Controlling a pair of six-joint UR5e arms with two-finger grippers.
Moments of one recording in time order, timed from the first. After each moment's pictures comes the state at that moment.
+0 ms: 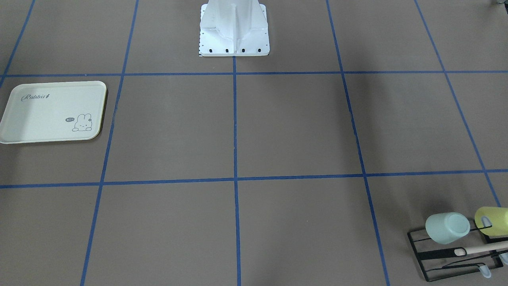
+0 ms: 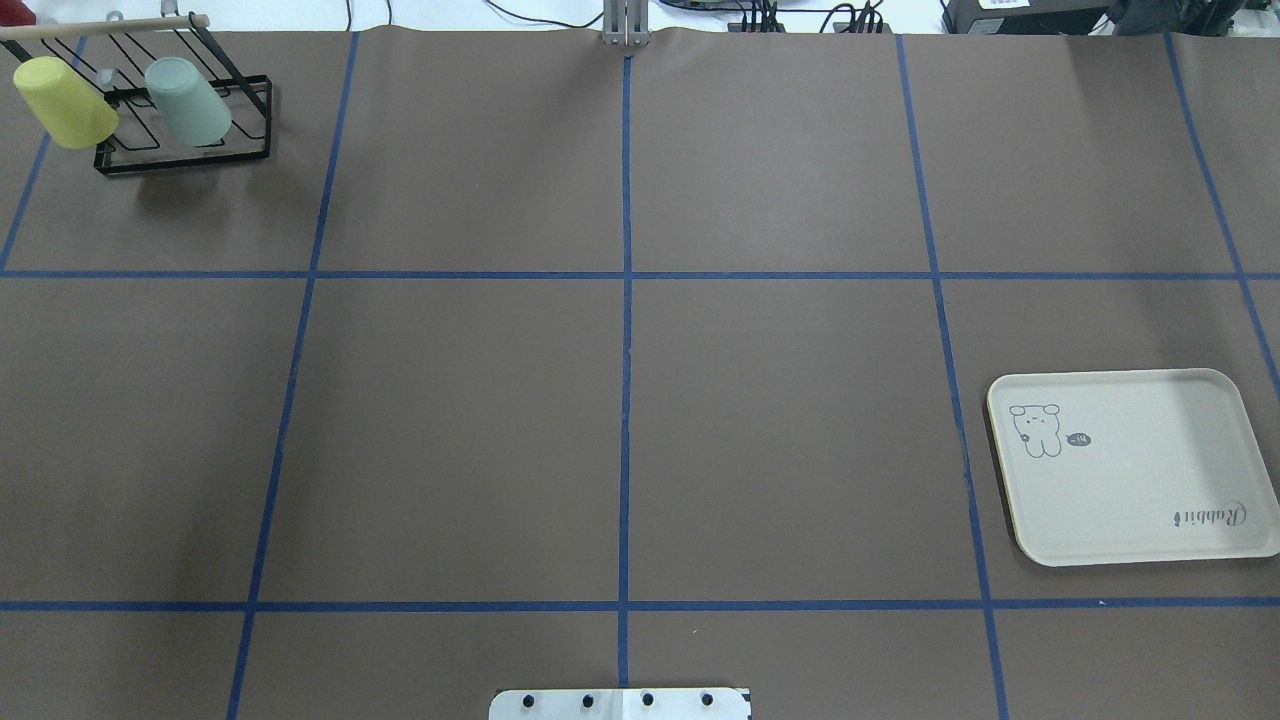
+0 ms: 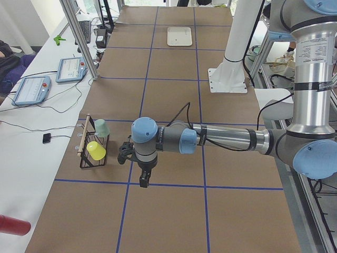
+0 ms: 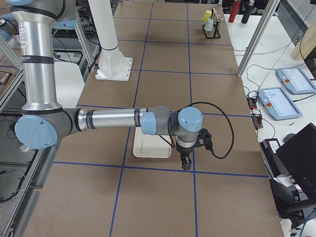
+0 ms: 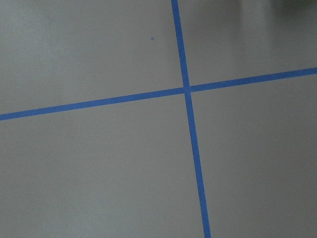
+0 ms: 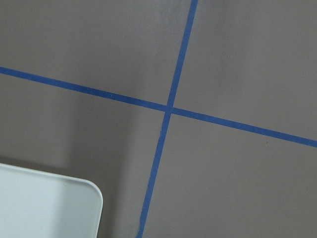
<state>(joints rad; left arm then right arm) -1.57 -1.50 -1.71 -1.57 -2.29 0.08 1.59 -1.55 1.65 -1.65 2.32 -0.22</state>
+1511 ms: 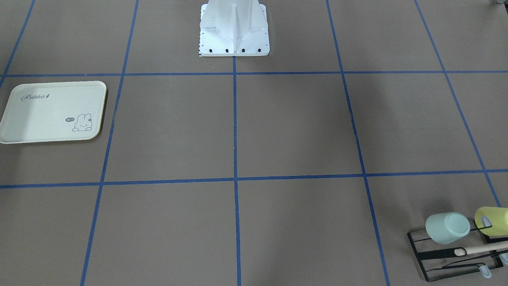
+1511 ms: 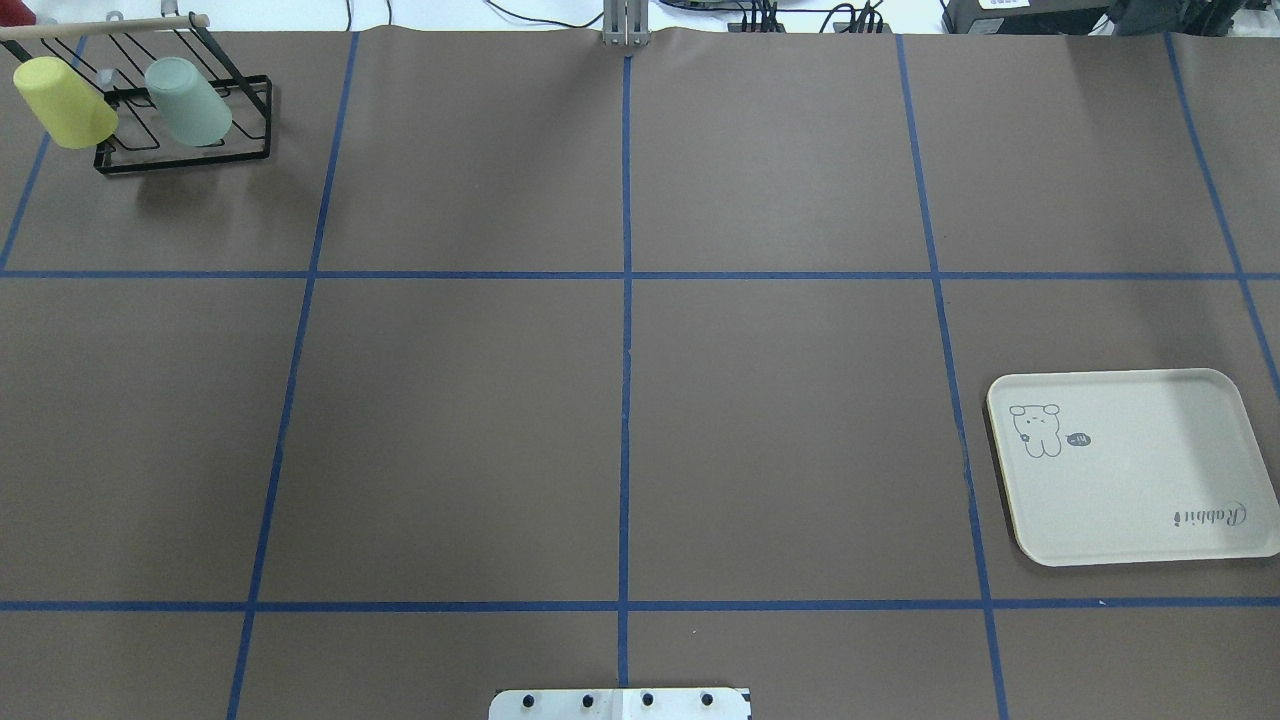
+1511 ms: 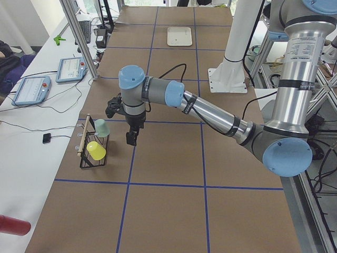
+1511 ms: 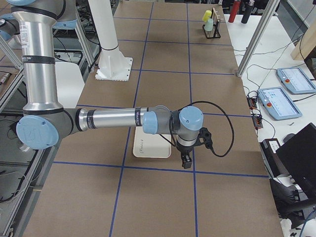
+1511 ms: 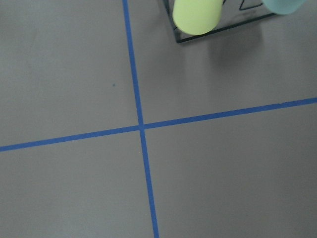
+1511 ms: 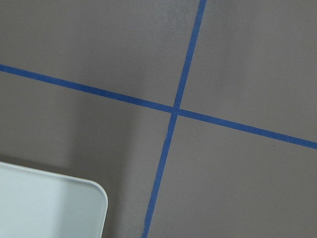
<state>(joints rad) -1.52 -1.70 -1.92 -1.27 -2.31 0.06 1.57 -1.55 1.65 -1.65 2.32 -0.22</state>
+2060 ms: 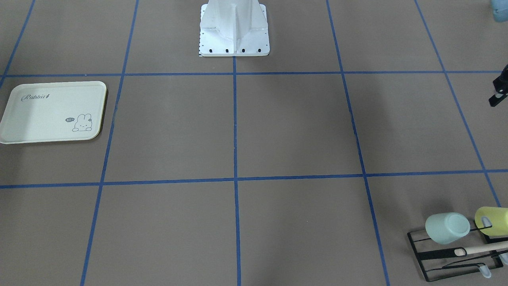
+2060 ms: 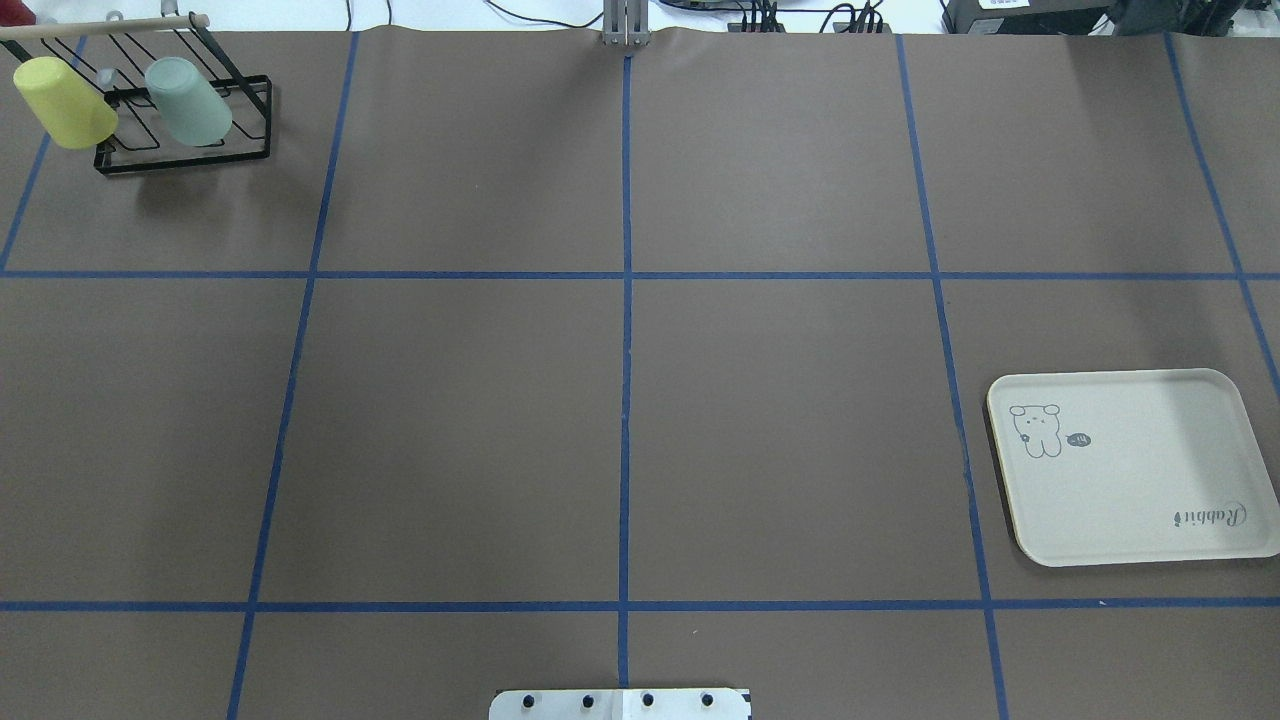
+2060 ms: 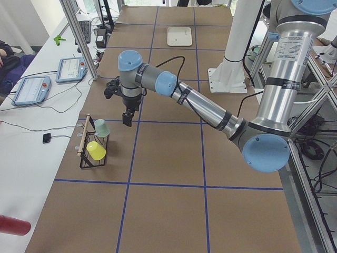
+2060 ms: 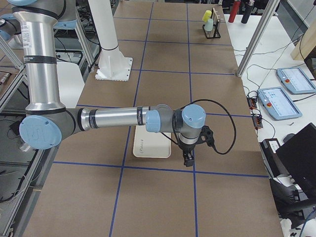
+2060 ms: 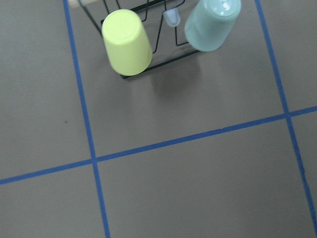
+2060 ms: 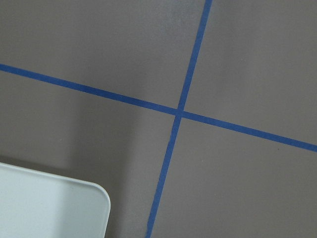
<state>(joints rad) -1.38 -1.78 -1.91 -1.44 -2.31 -0.24 1.55 -1.53 1.64 -1.65 2.32 -0.22</state>
